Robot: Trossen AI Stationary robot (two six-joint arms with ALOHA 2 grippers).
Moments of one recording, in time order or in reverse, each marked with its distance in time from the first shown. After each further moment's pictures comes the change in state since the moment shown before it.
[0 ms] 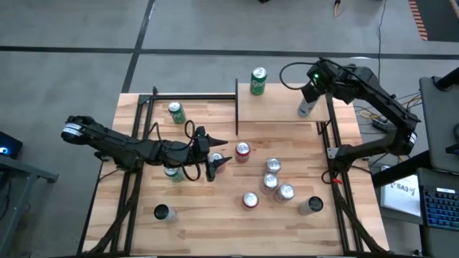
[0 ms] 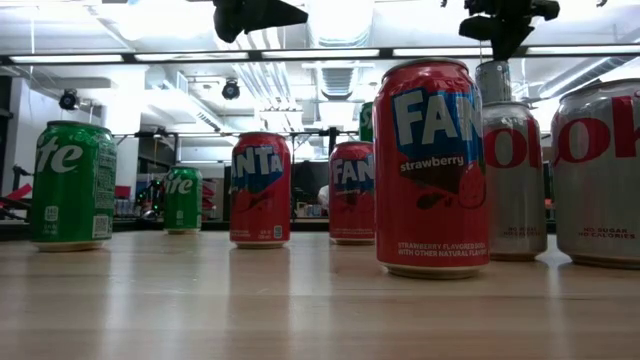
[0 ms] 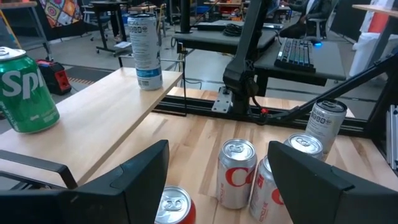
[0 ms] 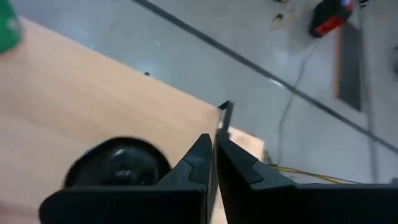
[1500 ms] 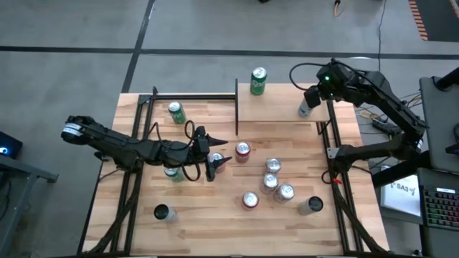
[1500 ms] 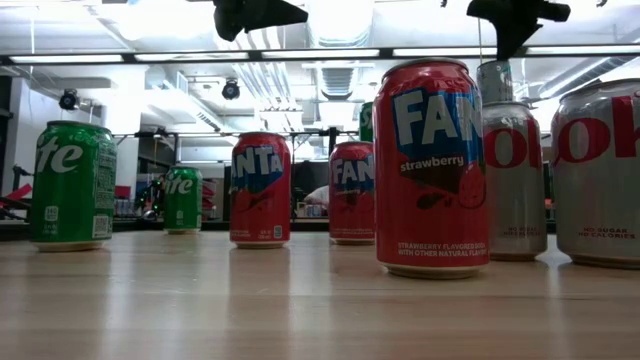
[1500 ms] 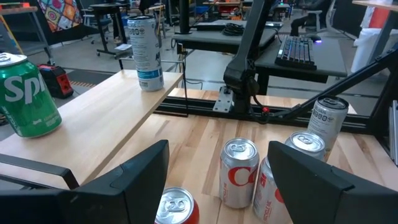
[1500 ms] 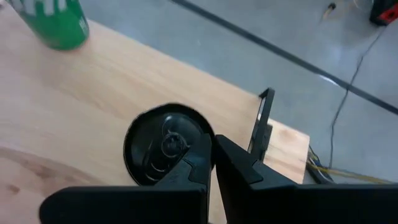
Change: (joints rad) left arm 0.000 -0.001 0.000 0.000 0.000 0.026; right arm 0.005 -0.090 -0.036 0.032 -0.171 0.018
